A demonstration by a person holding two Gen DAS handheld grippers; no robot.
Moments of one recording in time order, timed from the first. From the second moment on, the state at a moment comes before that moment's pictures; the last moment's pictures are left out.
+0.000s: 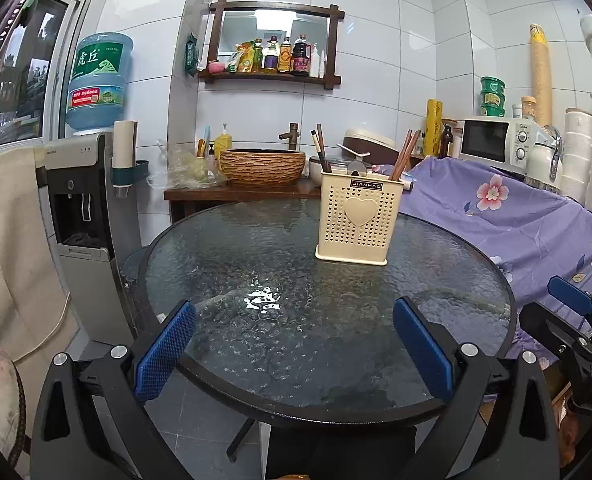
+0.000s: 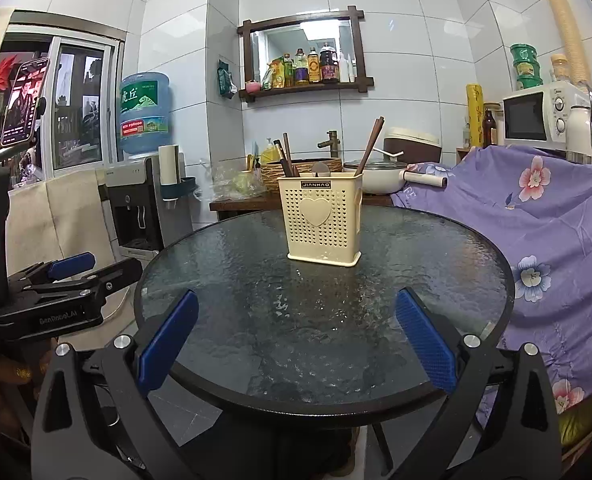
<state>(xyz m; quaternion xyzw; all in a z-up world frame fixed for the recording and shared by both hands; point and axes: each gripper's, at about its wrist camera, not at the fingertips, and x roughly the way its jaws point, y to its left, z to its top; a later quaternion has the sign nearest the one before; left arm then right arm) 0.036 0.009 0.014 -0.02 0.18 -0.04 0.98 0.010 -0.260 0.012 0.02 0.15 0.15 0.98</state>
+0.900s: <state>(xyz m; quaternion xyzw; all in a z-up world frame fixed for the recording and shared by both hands) 0.034 0.007 0.007 -0.02 0.19 -0.04 0.98 0.009 -0.259 0.007 0.03 0.15 0.16 0.98</state>
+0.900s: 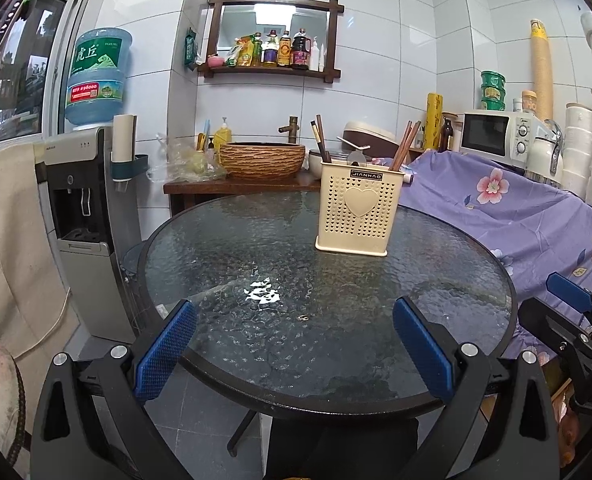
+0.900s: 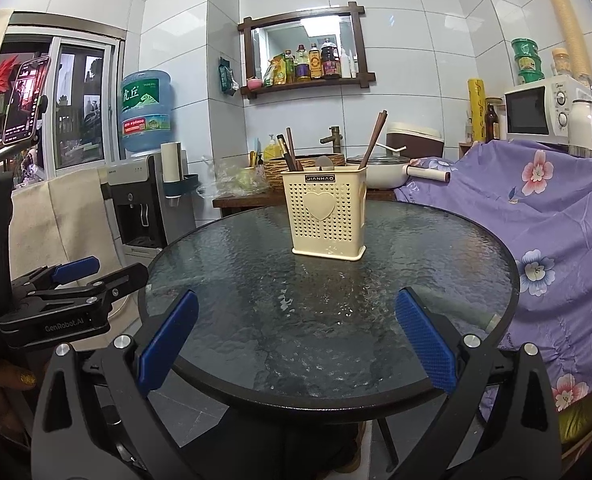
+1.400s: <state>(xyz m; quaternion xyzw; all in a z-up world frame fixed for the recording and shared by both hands) 0.034 0.005 0.005 -0.02 0.20 -0.04 0.98 0.009 -0.257 0.005 0.03 0.16 0.16 0.97</state>
